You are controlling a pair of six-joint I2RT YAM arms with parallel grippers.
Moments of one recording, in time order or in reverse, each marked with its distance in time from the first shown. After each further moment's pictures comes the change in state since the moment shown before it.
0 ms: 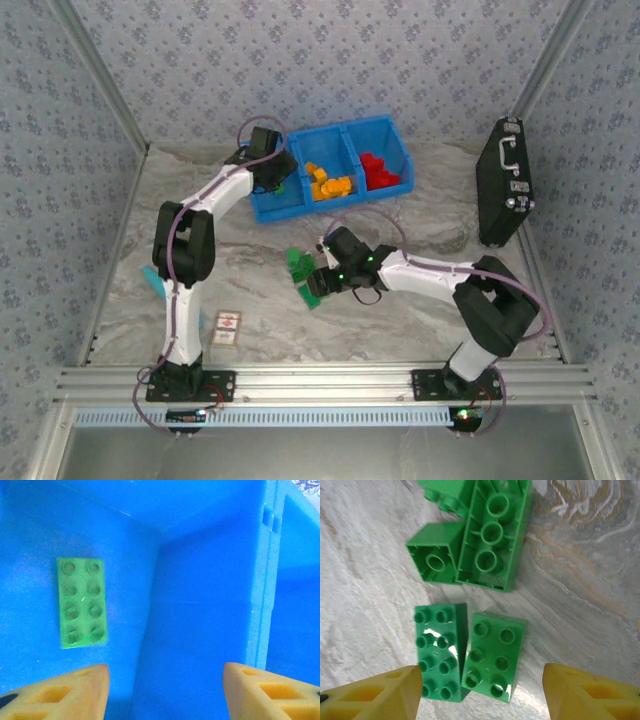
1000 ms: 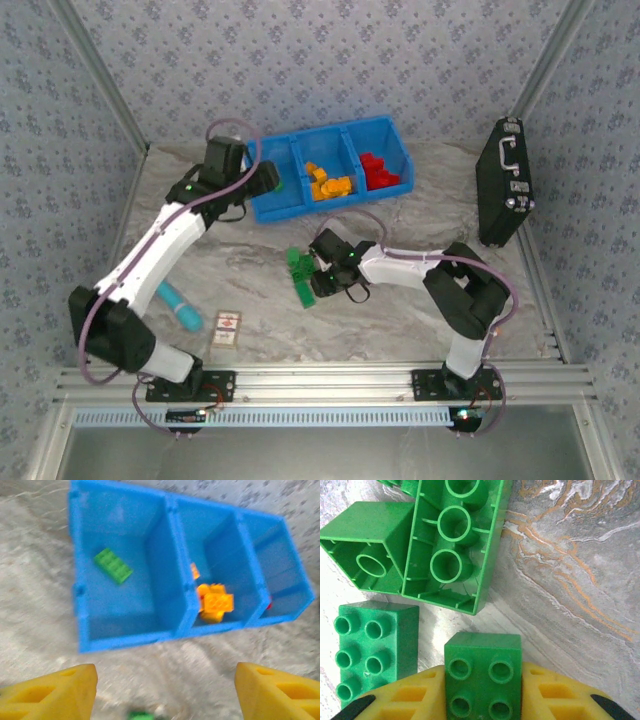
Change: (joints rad) left arm -0.061 -0.739 -0.431 -0.183 -0.101 0.357; right arm 0.022 0.158 0.114 -0.091 0.089 -0.039
